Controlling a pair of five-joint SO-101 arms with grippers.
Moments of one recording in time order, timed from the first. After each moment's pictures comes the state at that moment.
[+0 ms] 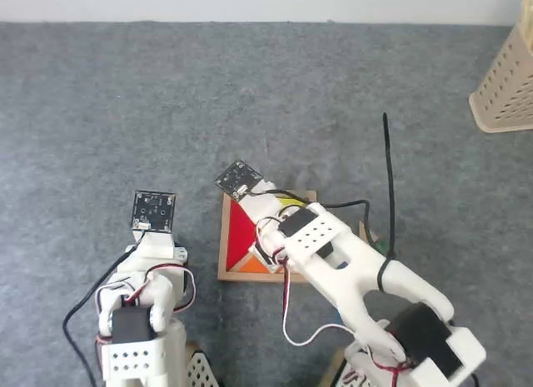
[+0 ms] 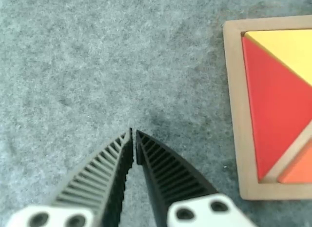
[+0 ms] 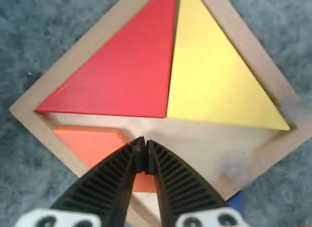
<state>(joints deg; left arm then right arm) -11.2 -103.3 96.9 72.0 -3.6 -43.4 -10.5 46.4 45.9 7.8</state>
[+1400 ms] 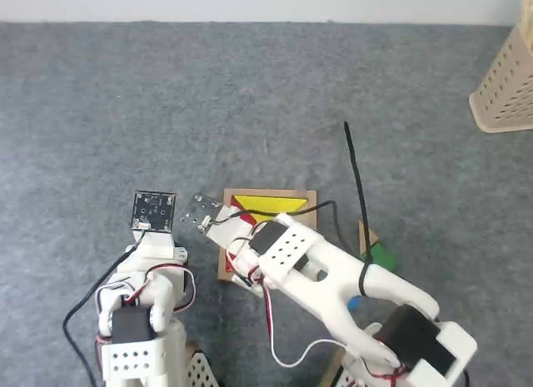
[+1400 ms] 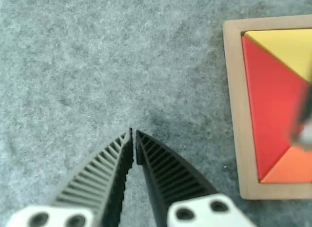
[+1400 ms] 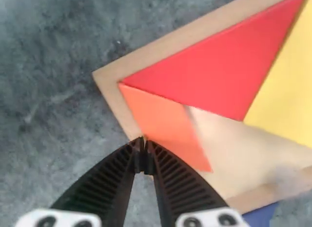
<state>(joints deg) -11.2 -103.3 96.9 72.0 -3.6 -53.0 -8.2 40.4 56.7 12.9</state>
